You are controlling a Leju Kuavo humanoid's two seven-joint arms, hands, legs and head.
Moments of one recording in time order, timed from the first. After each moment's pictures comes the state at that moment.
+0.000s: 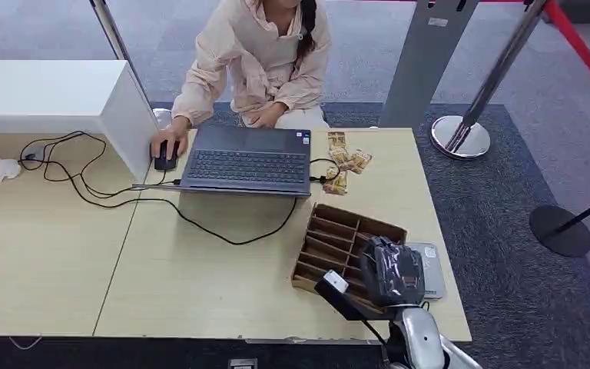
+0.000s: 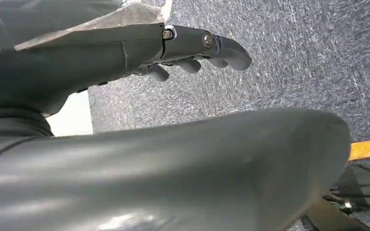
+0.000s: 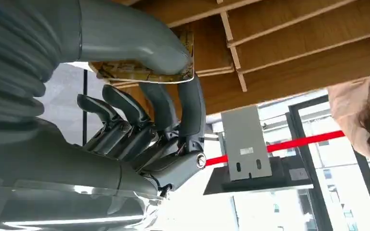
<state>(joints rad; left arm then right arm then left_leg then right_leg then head) -0.11 0.08 -1.17 -0.25 0.57 0.34 0.20 -0.09 -0.38 0.74 -1.54 1.17 -0.50 0.66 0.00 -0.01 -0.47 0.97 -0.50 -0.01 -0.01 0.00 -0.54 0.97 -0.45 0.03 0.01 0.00</state>
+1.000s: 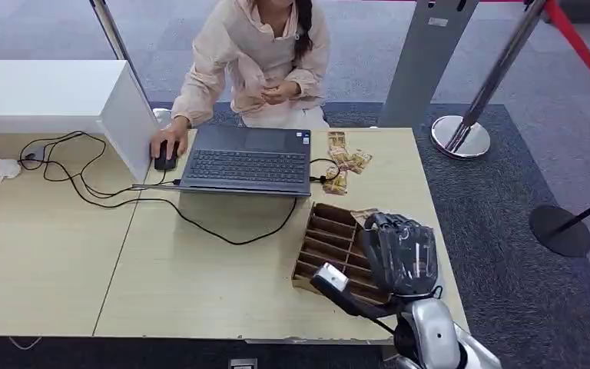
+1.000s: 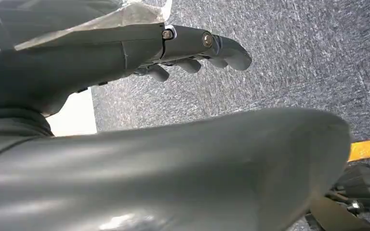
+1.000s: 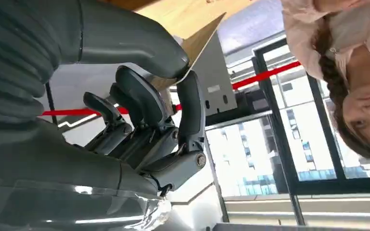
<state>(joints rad) -0.11 0.08 -1.17 -0.25 0.56 0.33 0.22 -0.09 -0.42 0.69 -1.83 1.34 -0.38 0.64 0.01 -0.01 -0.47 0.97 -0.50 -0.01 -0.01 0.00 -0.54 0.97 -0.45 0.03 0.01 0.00</state>
